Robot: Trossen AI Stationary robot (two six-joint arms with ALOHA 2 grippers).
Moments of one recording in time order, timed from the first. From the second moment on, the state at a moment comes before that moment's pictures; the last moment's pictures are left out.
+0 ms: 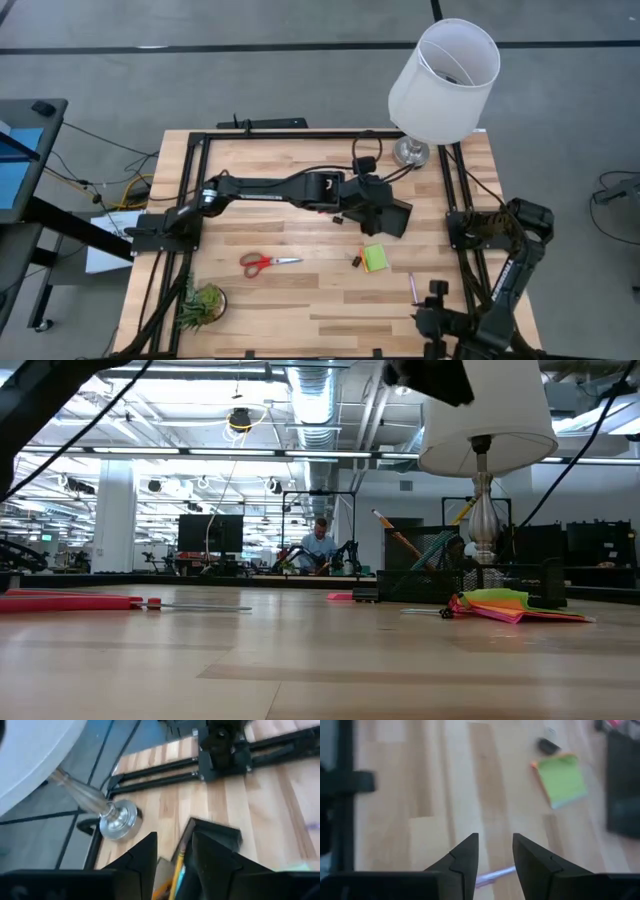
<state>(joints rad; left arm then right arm) -0.06 2.24 2.35 -0.71 -0.39 0.22 1.18 1.80 1.29 -1.10 0.60 1.21</state>
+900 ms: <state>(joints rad) -0.11 1.94 2.35 -1.39 -0.53 0.01 1.12 1.96 1.29 -1.12 0.58 2.15</state>
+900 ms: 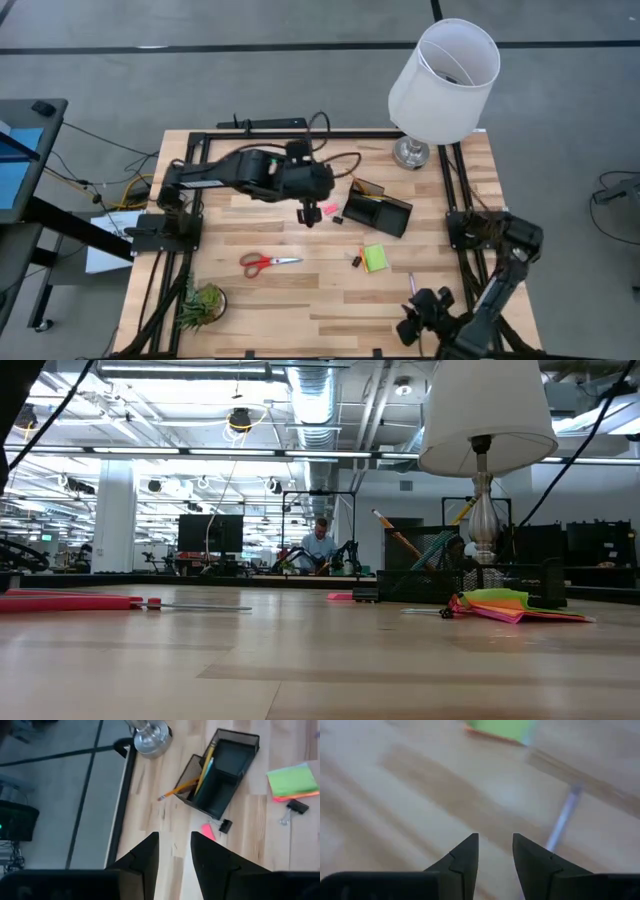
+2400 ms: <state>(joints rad) -0.07 1.90 2.35 -1.31 -0.33 0.01 1.23 2.23 1.36 -1.29 0.50 2.31</state>
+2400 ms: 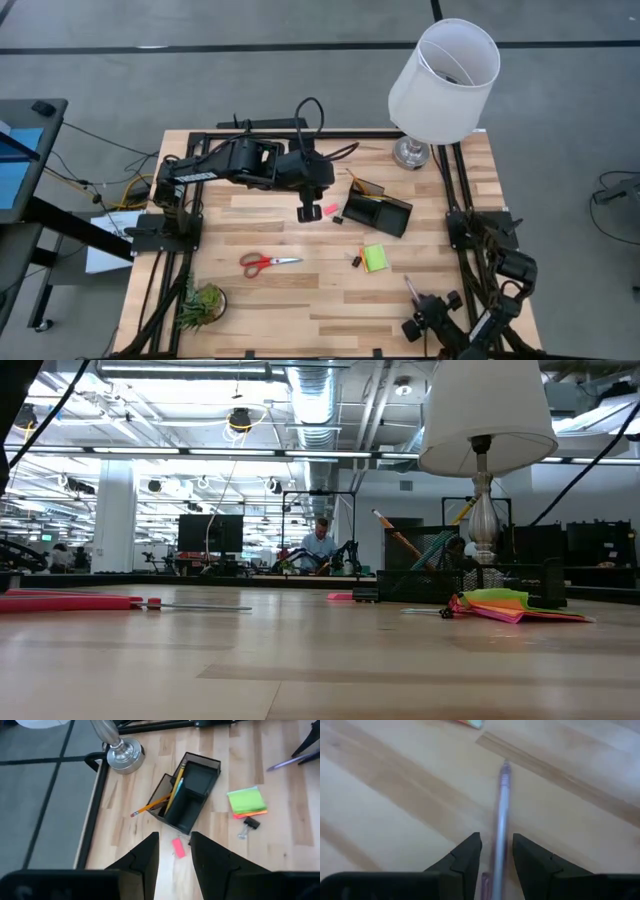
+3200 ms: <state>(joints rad) -0.12 1.91 2.35 -1.29 -0.32 0.00 1.29 2.23 1.26 -1.18 0.62 2.30</state>
